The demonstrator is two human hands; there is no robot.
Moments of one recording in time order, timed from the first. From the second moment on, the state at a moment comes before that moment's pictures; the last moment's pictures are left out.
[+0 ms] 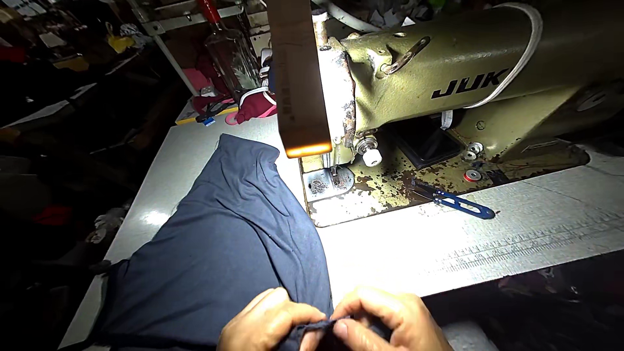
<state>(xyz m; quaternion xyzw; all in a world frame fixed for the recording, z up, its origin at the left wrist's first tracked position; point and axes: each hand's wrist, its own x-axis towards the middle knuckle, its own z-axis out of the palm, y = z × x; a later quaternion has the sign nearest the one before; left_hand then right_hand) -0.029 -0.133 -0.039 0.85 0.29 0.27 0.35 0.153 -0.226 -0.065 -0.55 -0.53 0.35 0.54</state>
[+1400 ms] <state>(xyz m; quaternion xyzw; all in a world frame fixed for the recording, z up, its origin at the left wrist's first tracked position) -0.032 -0.119 -0.053 0.94 0.13 0.28 0.17 0.169 -0.202 -0.072 -0.43 -0.37 0.62 0.54</state>
